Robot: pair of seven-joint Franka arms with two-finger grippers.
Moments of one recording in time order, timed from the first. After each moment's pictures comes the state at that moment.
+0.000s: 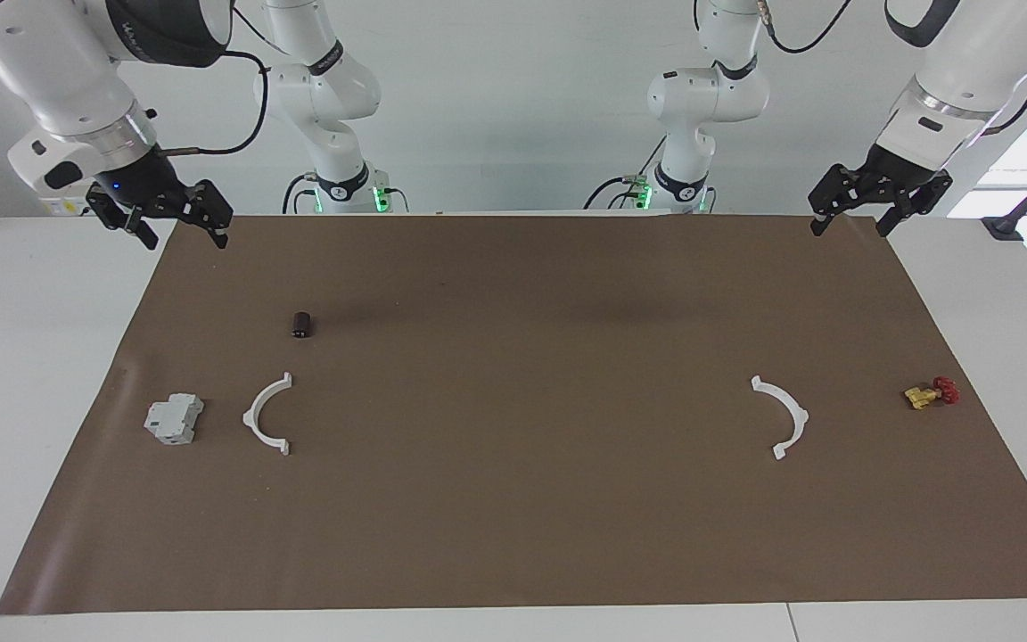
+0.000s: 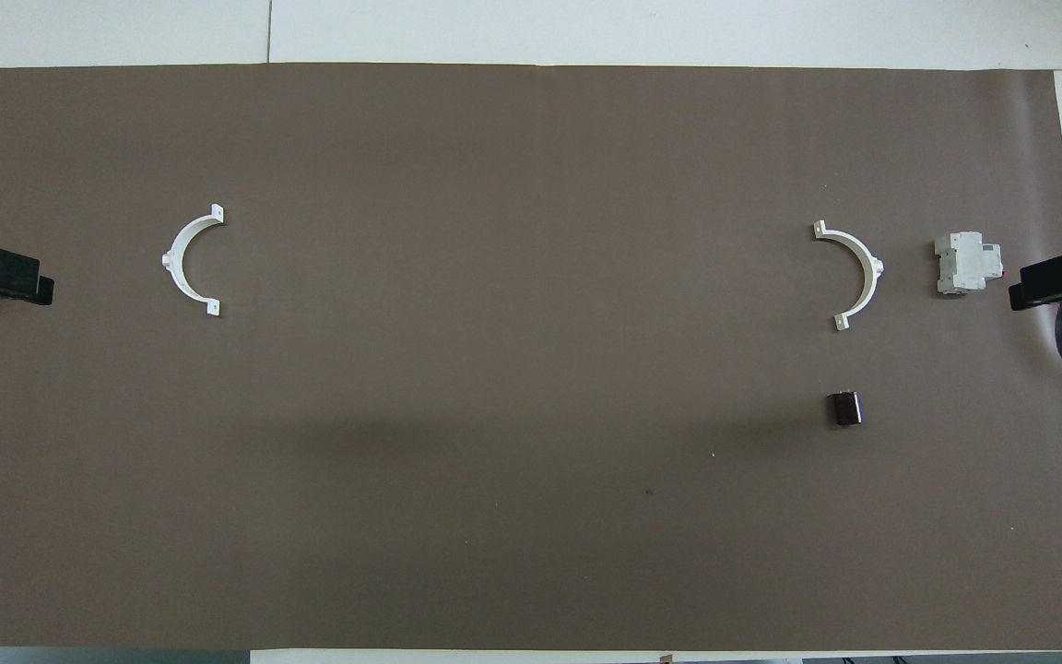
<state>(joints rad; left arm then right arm) -0.06 -0.03 0.01 -1.55 -0.02 1.50 0.04 0.00 -0.03 -0.10 -1.63 -0.01 1.55 -0.09</state>
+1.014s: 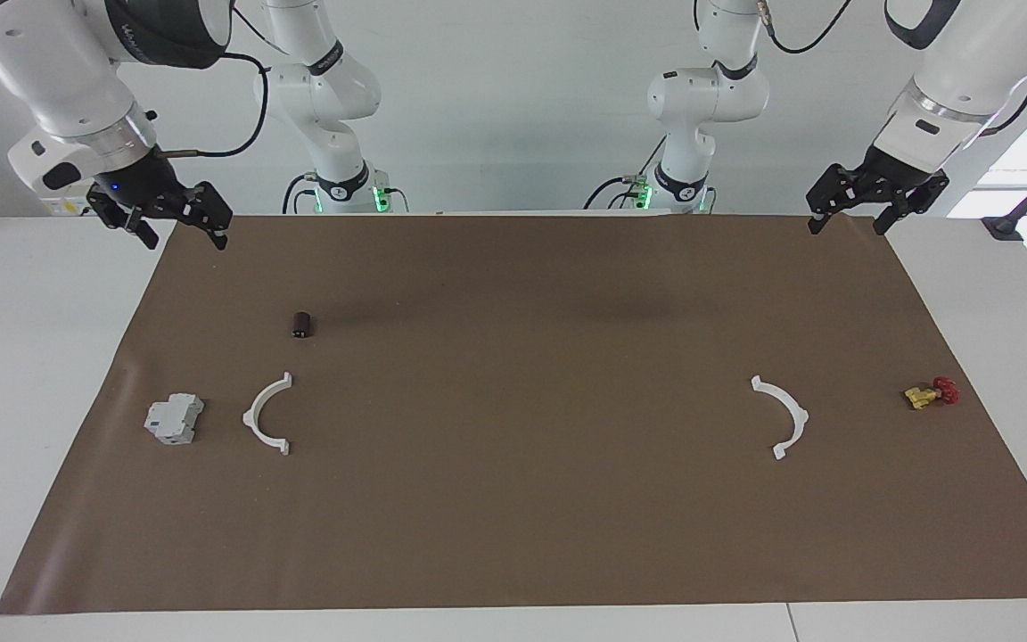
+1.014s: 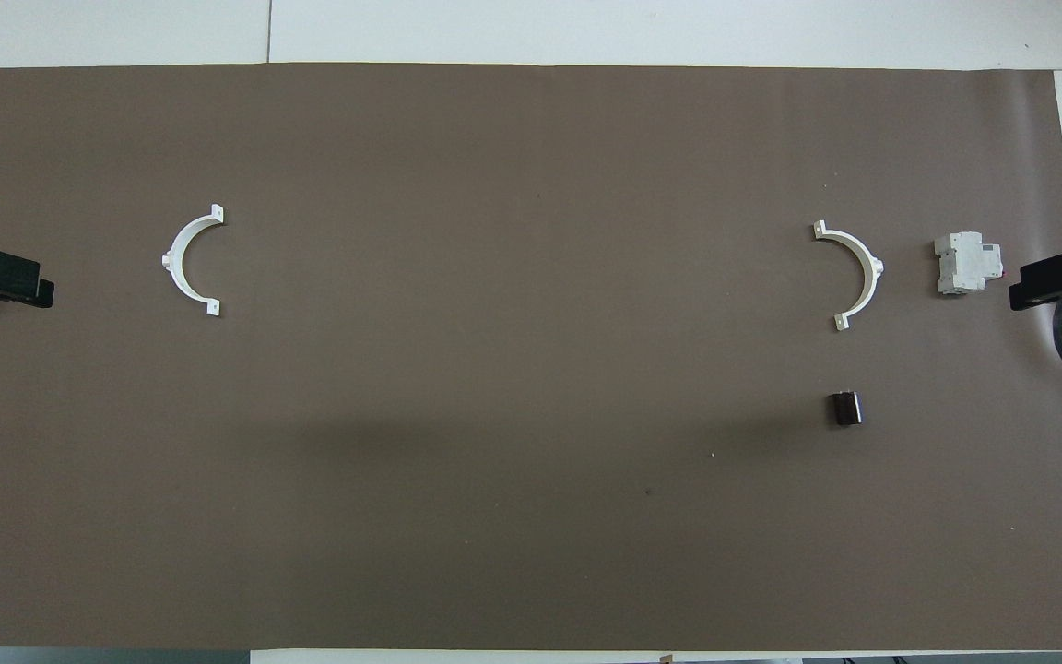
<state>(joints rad) -0.06 -0.03 0.01 -1.55 -0.02 1.49 0.04 -0.01 -0.03 -0.10 -1.63 -0.01 1.55 -0.06</state>
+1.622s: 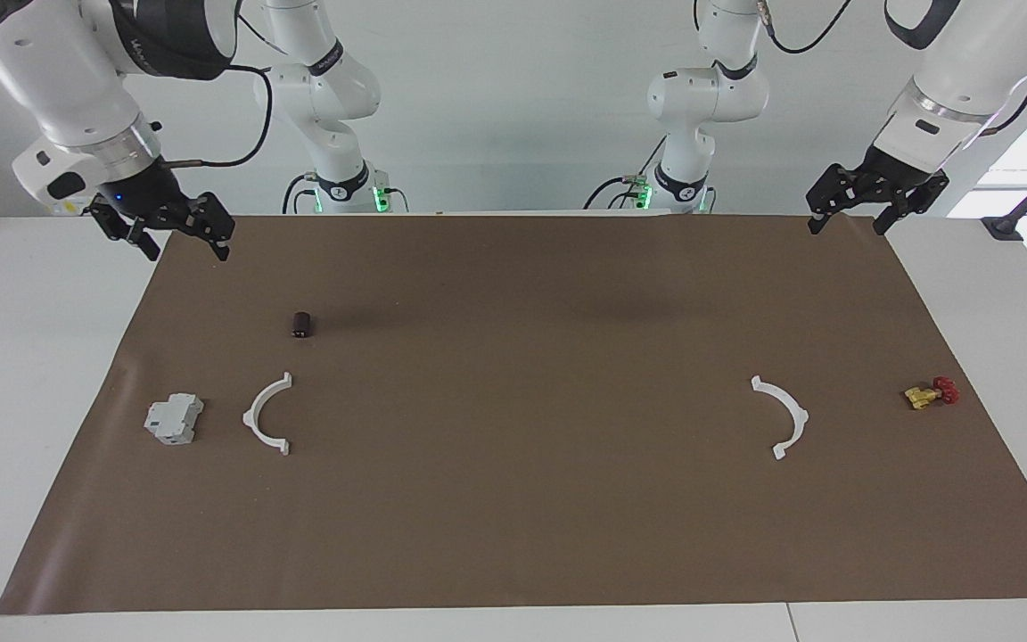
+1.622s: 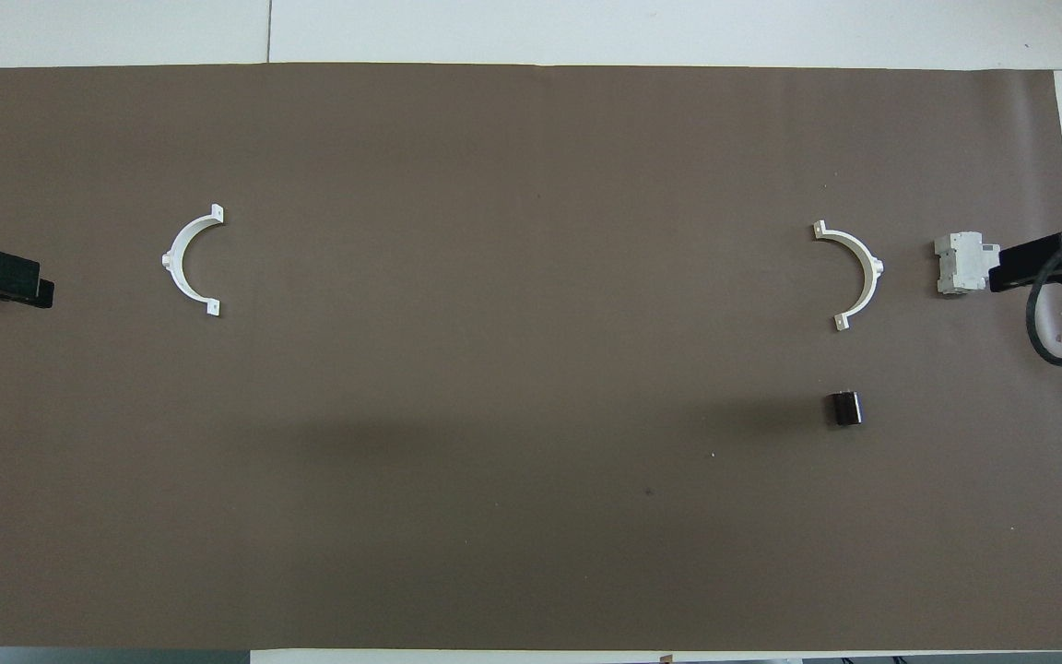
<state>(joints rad) -0.06 -0.03 0.01 -1.55 -0.02 1.49 0.04 -0.01 0.01 -0.09 -1.66 0.02 1.64 -0.07</state>
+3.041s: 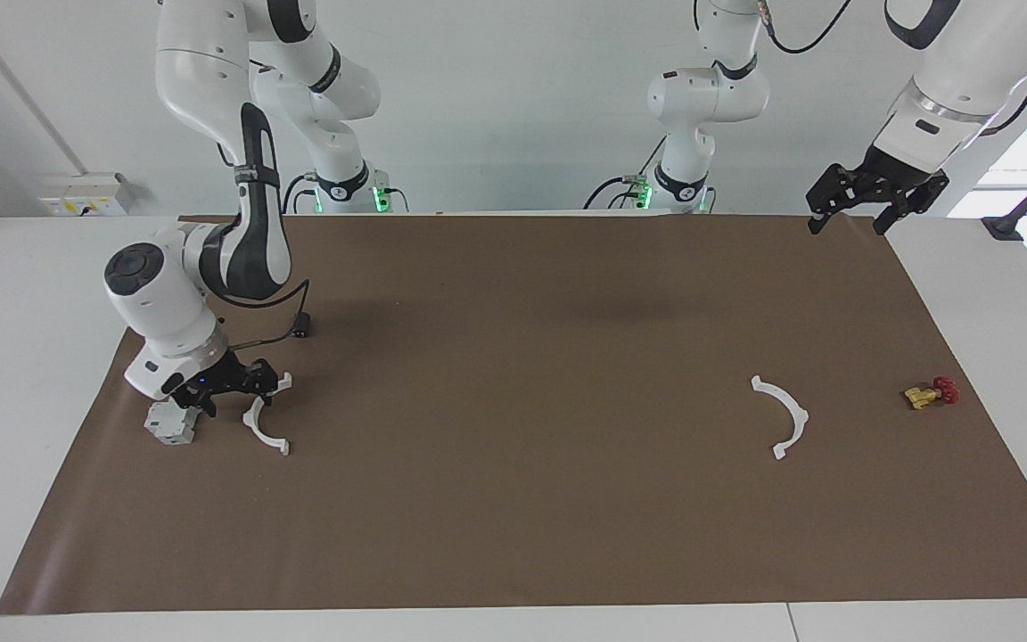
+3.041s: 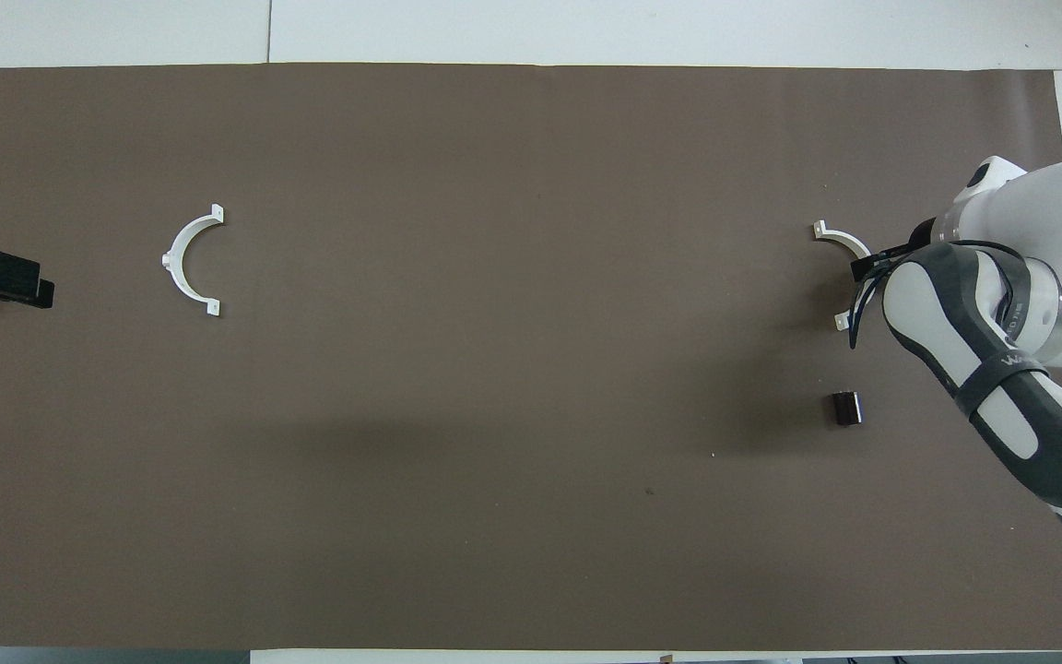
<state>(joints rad) -0.06 -0.03 0.01 -1.55 -0.02 1.49 0.04 -0.03 0.37 -0.09 -1.94 0.05 2.37 -0.37</state>
